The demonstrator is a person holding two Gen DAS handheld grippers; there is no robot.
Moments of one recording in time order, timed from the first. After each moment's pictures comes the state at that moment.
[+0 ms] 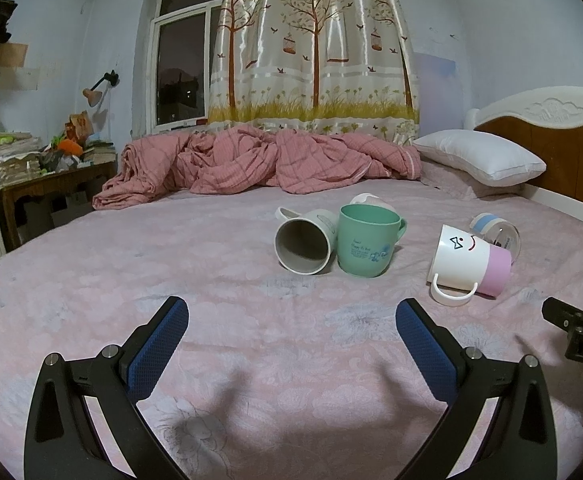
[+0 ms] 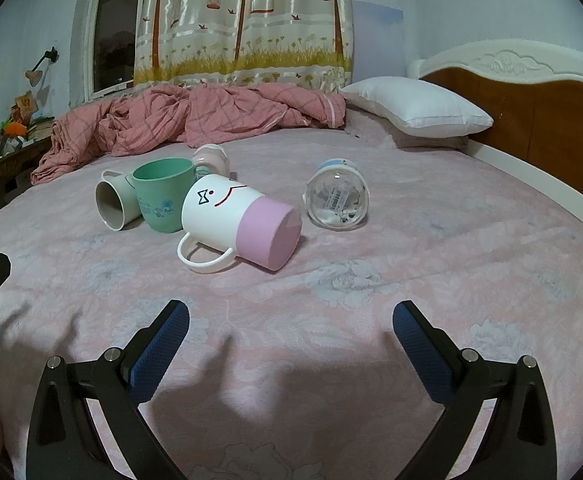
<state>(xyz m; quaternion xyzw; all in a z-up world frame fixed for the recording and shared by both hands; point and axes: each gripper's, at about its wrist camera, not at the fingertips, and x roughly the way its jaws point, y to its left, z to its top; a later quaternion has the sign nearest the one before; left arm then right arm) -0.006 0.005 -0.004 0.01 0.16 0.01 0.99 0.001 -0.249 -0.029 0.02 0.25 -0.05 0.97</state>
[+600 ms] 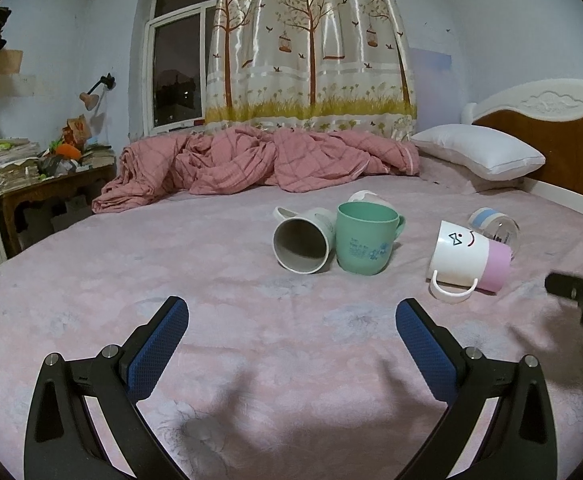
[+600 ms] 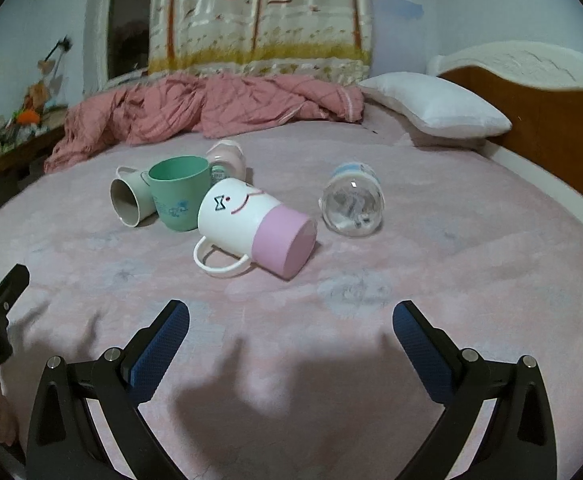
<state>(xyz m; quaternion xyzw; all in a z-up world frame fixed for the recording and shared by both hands) -0.003 -0.001 -0.001 0.02 0.16 0.01 0.99 0.023 -0.247 0.004 -0.01 0.29 -0.01 0.96</state>
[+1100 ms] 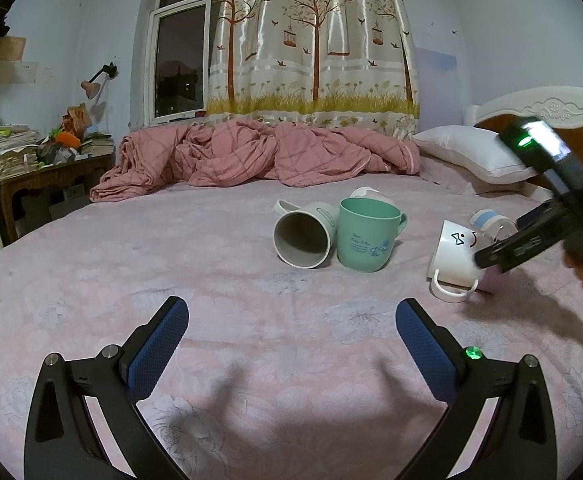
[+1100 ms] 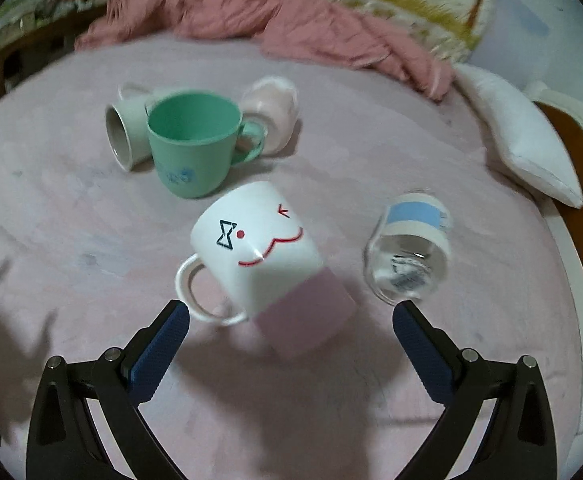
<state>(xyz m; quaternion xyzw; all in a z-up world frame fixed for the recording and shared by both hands) 0.001 0.003 -0.002 0.01 0.17 0.01 0.98 0.164 -0.211 0.015 -0.18 0.44 0.06 0.88</state>
